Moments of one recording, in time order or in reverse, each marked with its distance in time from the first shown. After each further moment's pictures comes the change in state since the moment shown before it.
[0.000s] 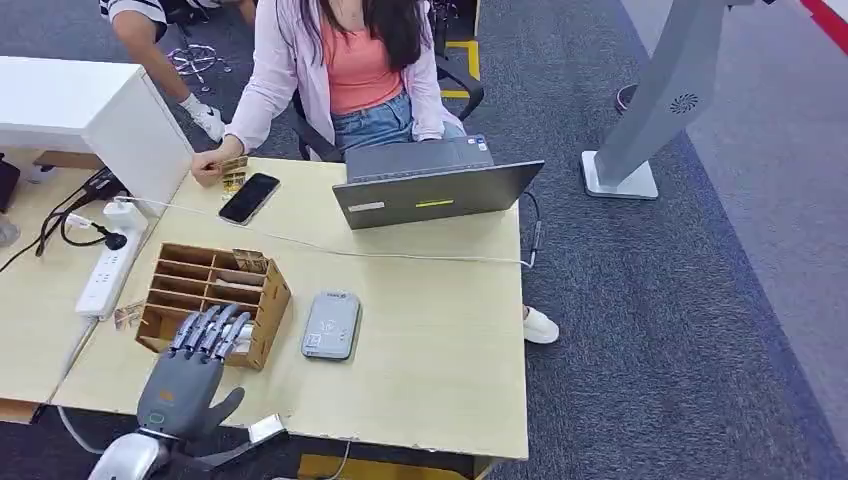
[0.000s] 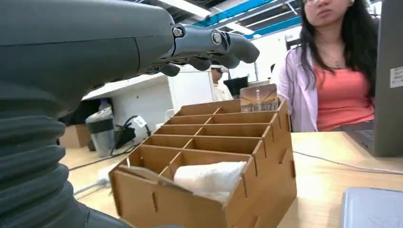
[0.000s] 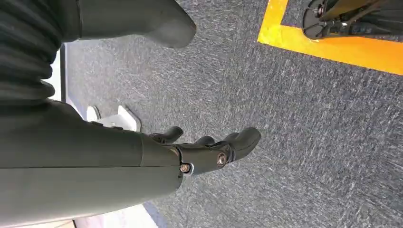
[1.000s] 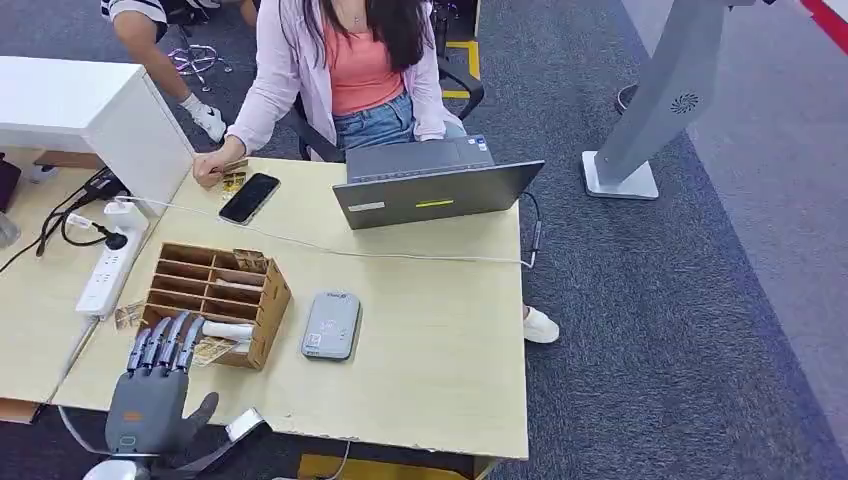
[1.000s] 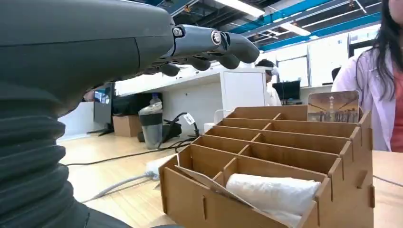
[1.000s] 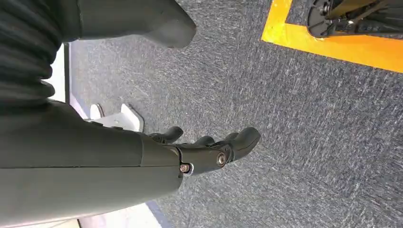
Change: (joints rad) left arm 0.096 -0.121 0.194 -0.008 -0.079 0.083 0.020; right arm 0.000 0.002 -0.015 0.000 0.028 0.002 0.011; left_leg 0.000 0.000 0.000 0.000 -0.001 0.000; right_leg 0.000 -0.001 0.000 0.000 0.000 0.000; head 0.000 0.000
